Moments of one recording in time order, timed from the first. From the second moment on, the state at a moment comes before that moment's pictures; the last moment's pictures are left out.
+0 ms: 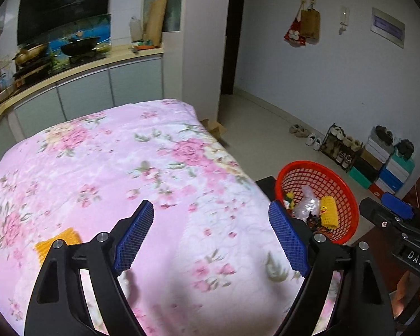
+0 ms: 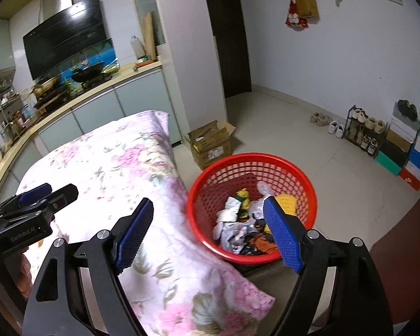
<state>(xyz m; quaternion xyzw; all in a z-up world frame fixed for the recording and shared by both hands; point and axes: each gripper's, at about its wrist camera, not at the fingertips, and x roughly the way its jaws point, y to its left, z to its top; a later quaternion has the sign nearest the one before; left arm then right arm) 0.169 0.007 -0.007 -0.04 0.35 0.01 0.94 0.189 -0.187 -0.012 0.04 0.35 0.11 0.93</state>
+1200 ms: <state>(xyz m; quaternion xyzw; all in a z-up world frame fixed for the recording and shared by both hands) 0.081 0.226 -0.026 -0.17 0.37 0.18 0.90 0.182 -0.076 -0.018 0.00 0.37 0.22 0.90</state>
